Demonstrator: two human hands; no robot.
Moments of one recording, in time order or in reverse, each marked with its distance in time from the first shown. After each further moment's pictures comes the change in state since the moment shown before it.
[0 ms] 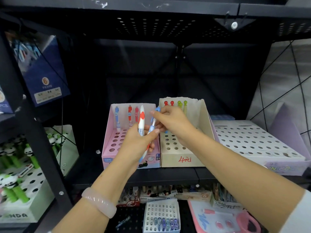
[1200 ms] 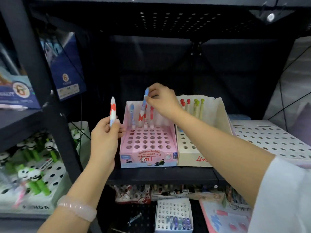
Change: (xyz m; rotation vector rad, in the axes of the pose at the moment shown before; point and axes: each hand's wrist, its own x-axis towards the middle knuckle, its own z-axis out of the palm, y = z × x) left_hand 0.007 -0.007 -0.093 0.050 0.434 0.233; right_hand 0.064 -0.020 0.052 -0.319 0.054 -0.312
